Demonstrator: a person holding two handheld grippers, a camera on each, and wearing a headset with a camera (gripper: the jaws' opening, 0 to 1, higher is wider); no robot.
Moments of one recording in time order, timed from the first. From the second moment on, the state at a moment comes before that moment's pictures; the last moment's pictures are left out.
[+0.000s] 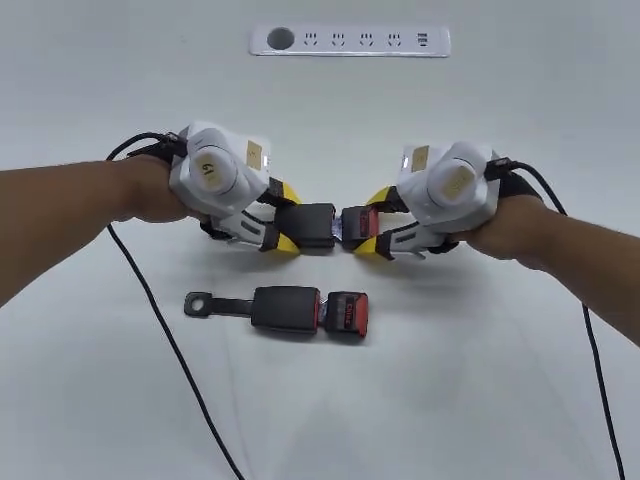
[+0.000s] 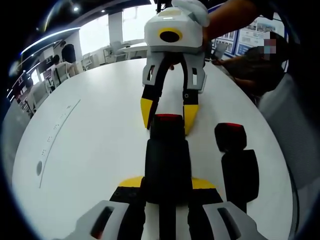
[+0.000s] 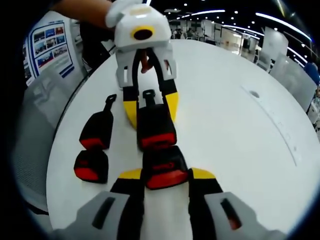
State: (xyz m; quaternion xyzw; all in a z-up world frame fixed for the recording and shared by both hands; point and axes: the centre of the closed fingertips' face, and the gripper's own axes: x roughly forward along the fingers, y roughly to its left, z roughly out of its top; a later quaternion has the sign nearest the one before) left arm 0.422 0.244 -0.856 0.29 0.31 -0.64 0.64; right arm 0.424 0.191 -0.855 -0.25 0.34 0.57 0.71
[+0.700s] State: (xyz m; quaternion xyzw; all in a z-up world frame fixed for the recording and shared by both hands) left arm 0.420 0.243 -0.855 0.29 0.32 -0.64 0.64; right arm 0.424 0.192 -0.857 -0.25 0.34 0.55 0.71
